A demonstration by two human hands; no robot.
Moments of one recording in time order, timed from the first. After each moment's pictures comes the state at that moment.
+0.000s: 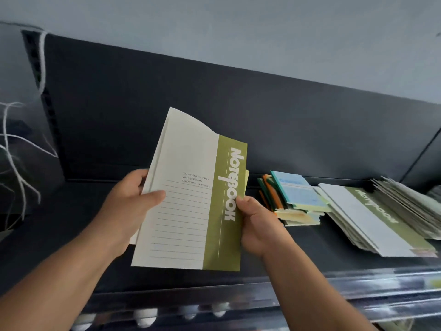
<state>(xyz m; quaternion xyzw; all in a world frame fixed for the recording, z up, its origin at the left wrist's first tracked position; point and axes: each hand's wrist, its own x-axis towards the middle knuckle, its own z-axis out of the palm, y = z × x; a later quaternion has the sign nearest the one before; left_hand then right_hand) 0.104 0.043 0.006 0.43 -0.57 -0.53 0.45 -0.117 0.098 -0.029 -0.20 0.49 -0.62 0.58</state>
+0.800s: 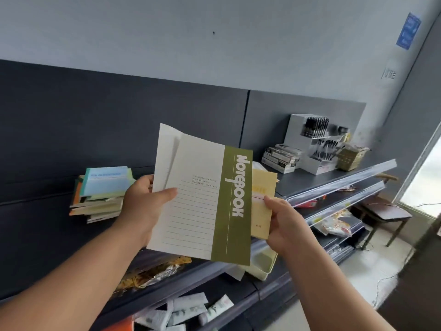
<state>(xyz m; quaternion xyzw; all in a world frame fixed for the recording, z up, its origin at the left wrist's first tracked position) -0.268 0.258 0.014 0.33 -0.60 -0.62 0.38 -0.444 0.427 -0.009 -0.06 0.52 -0.79 0.32</state>
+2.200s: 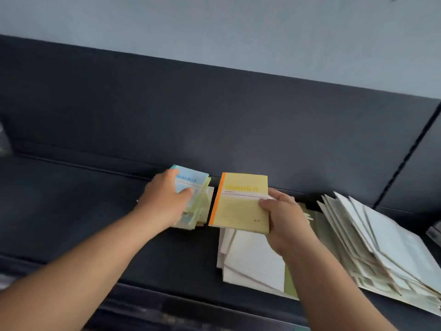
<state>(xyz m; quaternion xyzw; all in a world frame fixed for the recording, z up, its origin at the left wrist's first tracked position) -0.300 0.144 0.004 0.64 -0.65 -0.23 0.33 -0.515 0.171 -0.020 -0.28 0.56 -0.60 0.50</state>
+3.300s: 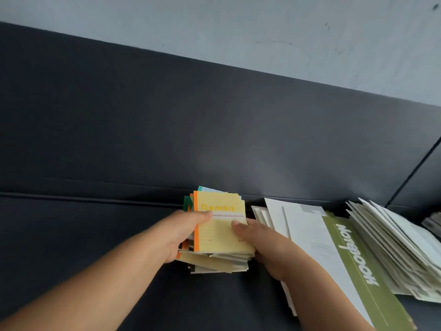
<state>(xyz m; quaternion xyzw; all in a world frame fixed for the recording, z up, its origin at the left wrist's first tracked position) -0.221 0.017 -0.030 0.54 -0.50 -0.65 0.19 -0.389 0.093 -0.038 -0.39 0.66 -0.38 0.52</state>
